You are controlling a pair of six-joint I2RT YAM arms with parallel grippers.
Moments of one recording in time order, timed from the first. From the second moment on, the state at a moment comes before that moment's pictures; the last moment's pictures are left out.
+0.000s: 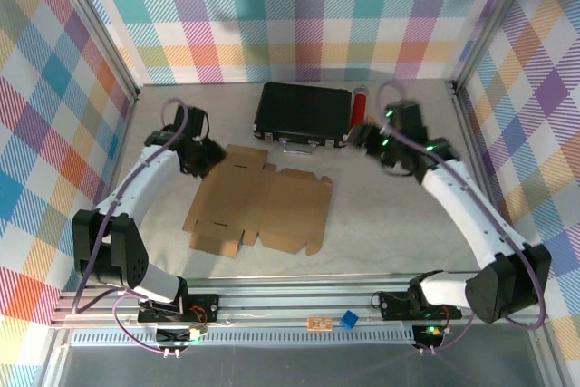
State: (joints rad) left arm -0.17 1.49 1.18 -0.84 0.13 -0.87; right arm 0.39 1.28 1.16 -0.69 -0.18 0.78
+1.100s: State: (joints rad) left arm -0.21 1.79 1.08 -0.86 0.21 -0.76; right arm 0.41 1.79 0.98 -0.34 -0.65 0.81
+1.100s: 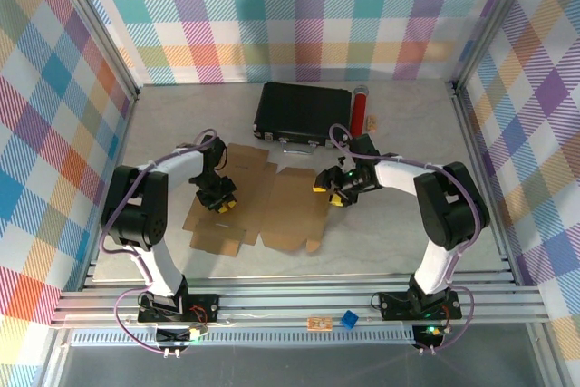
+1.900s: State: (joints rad) left arm -0.28 1.49 1.62 -1.00 -0.02 -0.92; right arm 0.53 1.49 1.40 -0.57 -0.53 0.68
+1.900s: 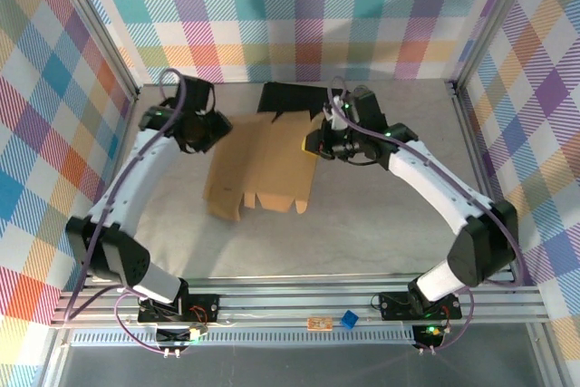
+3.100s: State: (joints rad) left arm -0.14 1.52 1.65 -1.07 0.18 -0.95; right arm 0.95 1.52 1.29 -0.48 0.43 -0.57
